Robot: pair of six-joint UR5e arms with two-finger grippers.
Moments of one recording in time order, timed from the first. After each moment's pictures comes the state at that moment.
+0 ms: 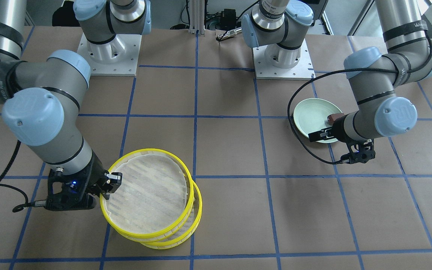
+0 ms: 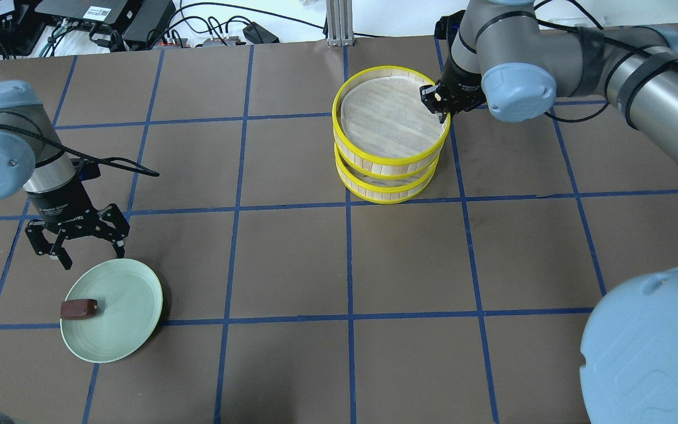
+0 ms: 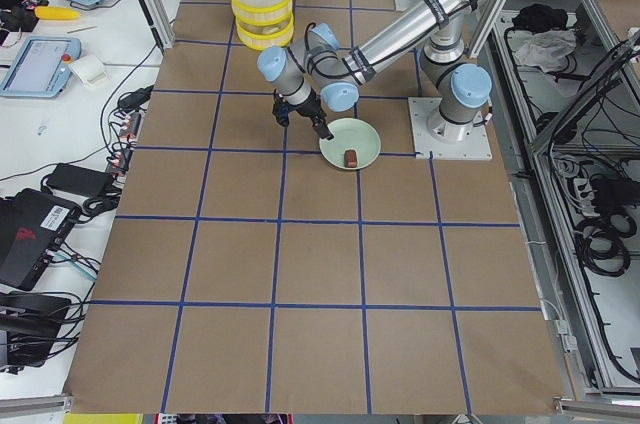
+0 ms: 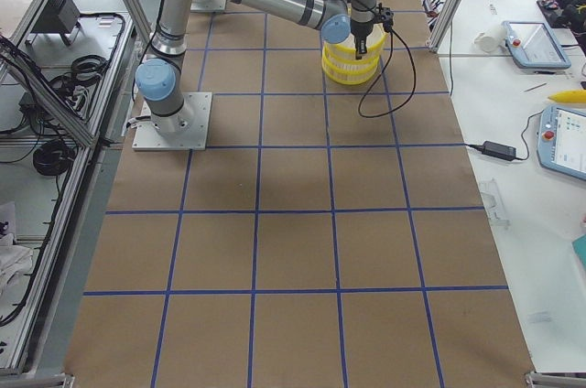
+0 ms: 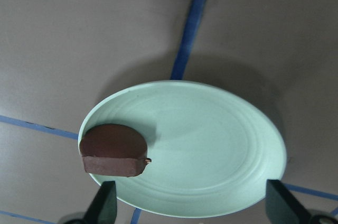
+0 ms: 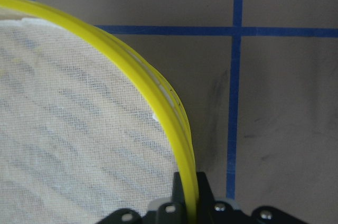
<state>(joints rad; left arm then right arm) -1.16 -1.82 -1.86 -1.49 1.75 0.09 1.61 -1.15 1.55 -2.10 -1.51 0.01</state>
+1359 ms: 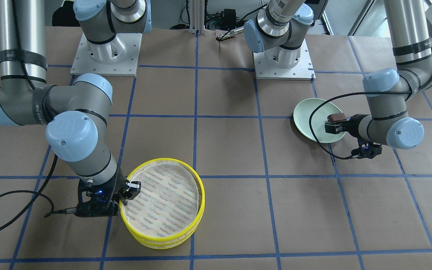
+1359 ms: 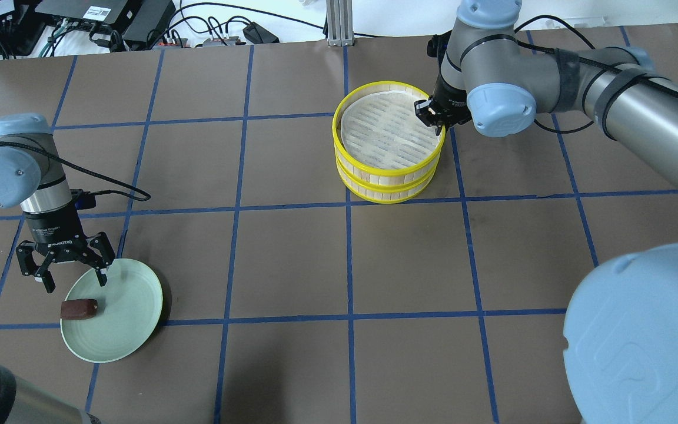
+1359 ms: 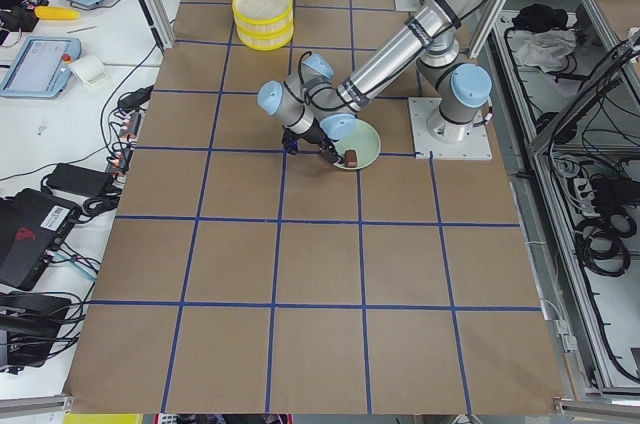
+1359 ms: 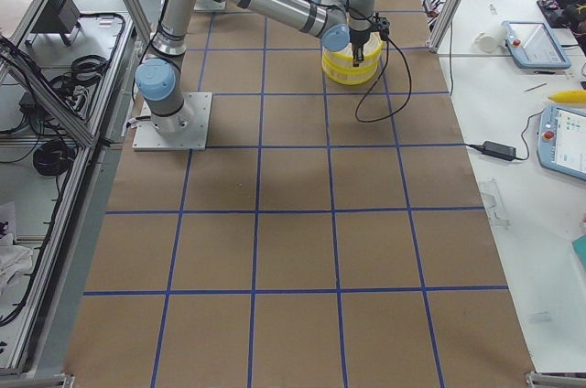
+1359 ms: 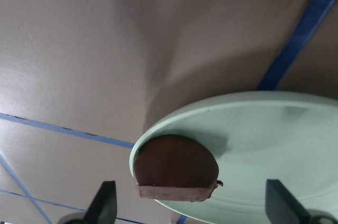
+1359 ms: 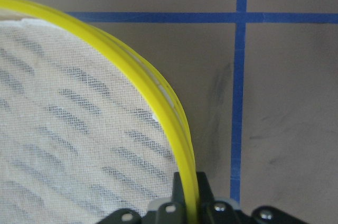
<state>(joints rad) -1.10 -1.94 -1.87 -1.50 1.90 0.15 1.63 -1.10 1.57 -2.16 -1.55 0.04</state>
